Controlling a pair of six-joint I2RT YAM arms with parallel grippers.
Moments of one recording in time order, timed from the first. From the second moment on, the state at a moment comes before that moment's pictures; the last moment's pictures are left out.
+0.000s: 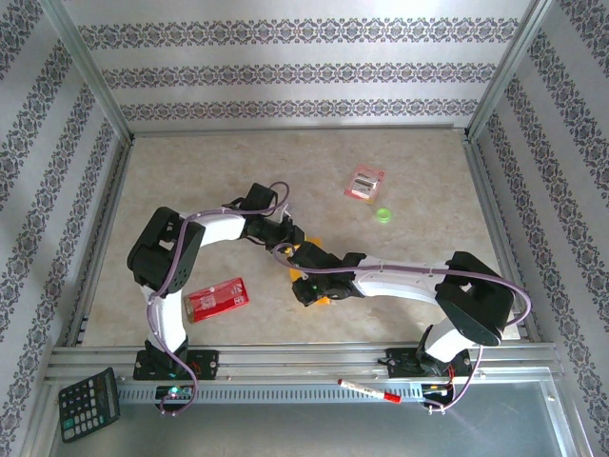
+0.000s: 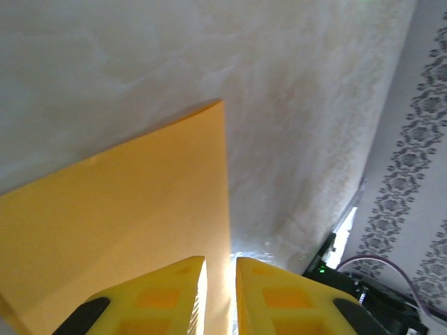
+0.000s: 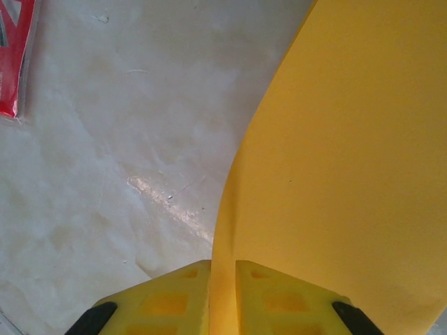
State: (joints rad) left arm -0.44 1.94 1.11 -0.22 0.79 -0.71; right arm 1.00 1.56 0.84 -0.36 -0.08 0.49
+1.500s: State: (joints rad) left arm -0.44 2.02 1.17 -0.37 0.76 -0.55; right arm 0.74 1.57 0.81 -0.28 -0.35 0.44
